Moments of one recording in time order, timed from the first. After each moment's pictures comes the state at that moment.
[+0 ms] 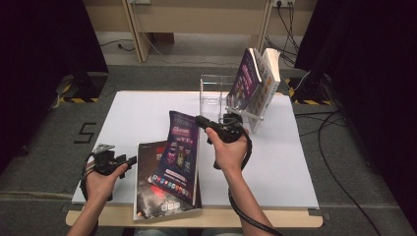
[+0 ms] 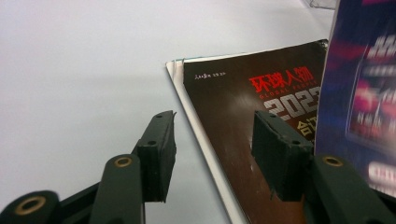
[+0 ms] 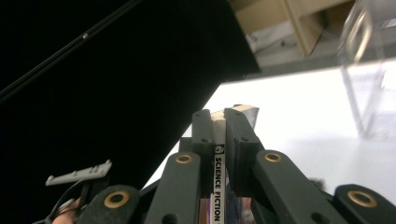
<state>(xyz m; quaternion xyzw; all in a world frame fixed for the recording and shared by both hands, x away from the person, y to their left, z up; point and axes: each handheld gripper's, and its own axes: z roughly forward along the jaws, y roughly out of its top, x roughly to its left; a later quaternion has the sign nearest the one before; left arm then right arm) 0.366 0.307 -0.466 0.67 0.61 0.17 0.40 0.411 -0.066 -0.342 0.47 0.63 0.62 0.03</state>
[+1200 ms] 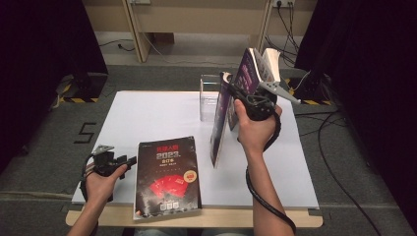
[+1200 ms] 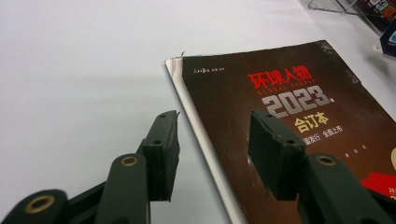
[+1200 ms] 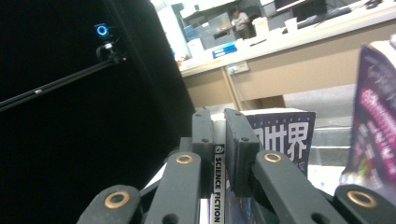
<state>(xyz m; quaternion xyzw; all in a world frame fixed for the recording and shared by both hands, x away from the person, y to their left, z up) 0.365 0.309 -0.468 0.66 0.61 0.17 0.41 0.422 -0.121 -0.274 0.47 0.57 0.64 0.20</state>
